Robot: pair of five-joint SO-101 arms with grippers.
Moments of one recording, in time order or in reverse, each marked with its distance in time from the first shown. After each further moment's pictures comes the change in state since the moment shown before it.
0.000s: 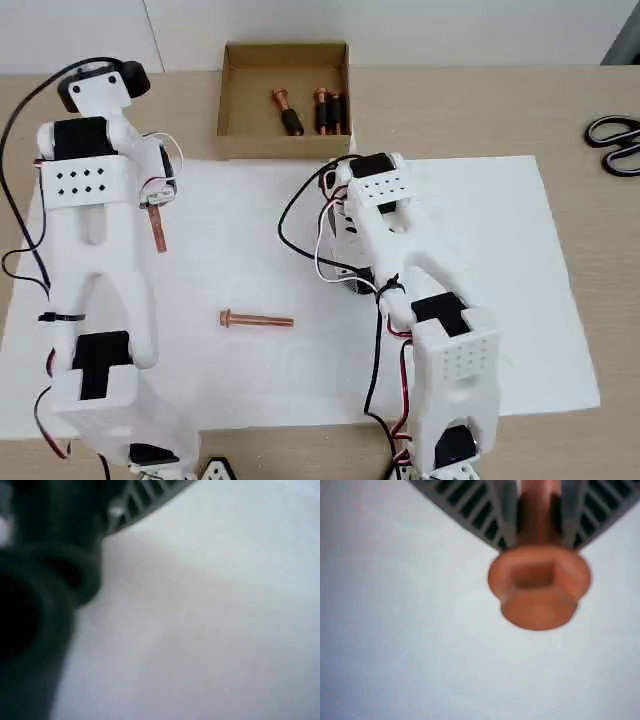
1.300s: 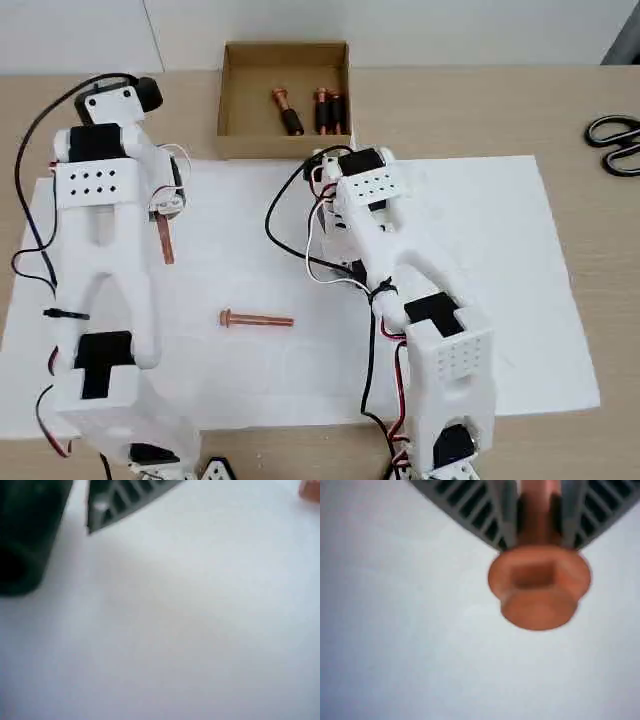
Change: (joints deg) left arm 1.1 -0.1 6.4 -2.5 0.0; right arm -2.3 -0.7 -3.8 -1.1 1.1
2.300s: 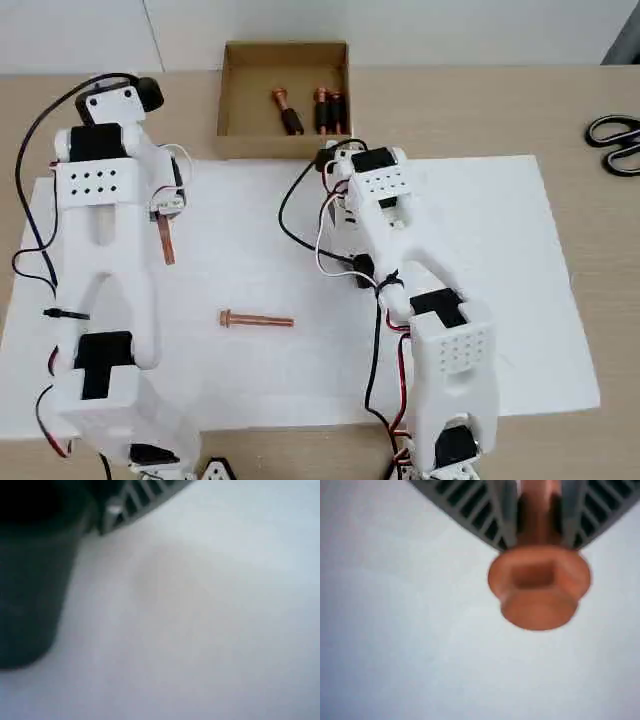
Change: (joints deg) left arm 0.1 0.0 0.0 0.0 0.0; right arm 3.0 3.7 -1.1 -4.0 0.0
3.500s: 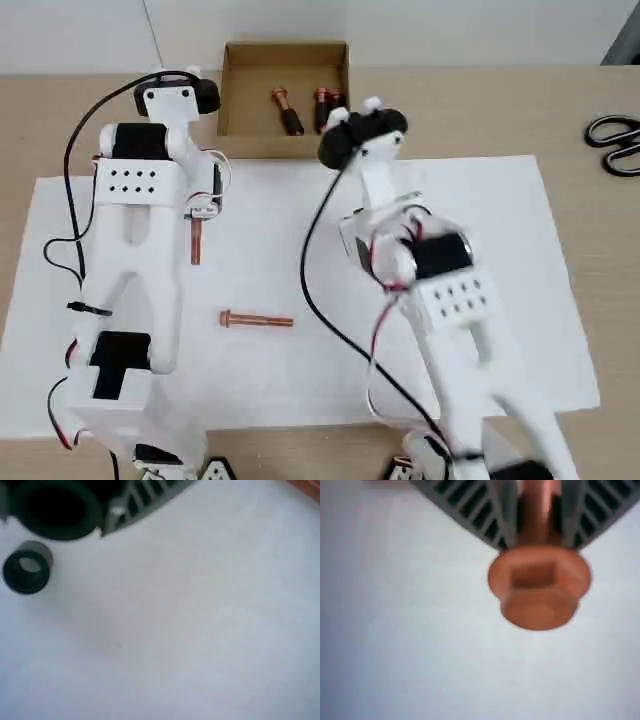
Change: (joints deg) left arm 8.1 0.0 0.0 0.4 -4.7; right arm -1.0 -67.4 51.4 -32.3 11.0
